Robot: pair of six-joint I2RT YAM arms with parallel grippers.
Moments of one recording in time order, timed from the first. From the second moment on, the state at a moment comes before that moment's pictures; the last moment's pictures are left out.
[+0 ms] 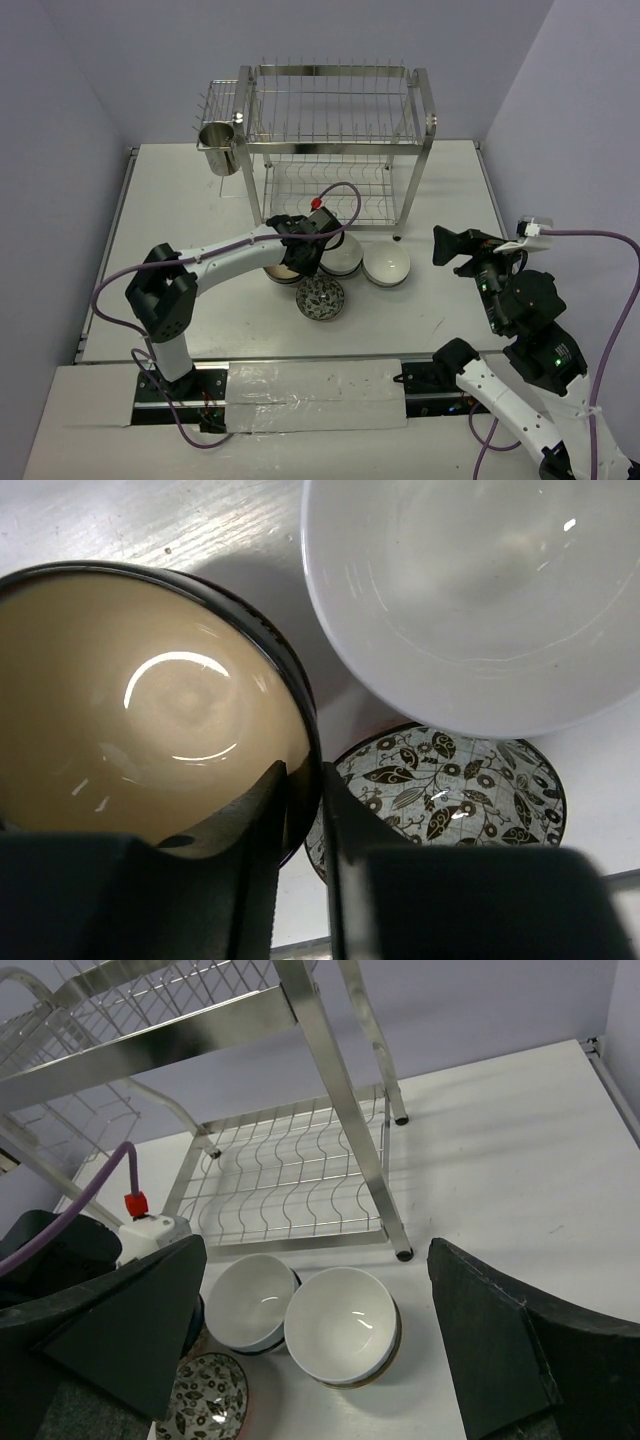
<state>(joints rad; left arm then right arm) -0.92 1.78 1.38 -0.79 -0.25 -0.50 0.56 0.37 0.93 -0.58 0.50 0.36</state>
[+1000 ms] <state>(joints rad) -0.92 1.52 1.87 -0.88 -0.12 -0.54 0.56 0.37 0.93 -0.58 0.51 0.32</state>
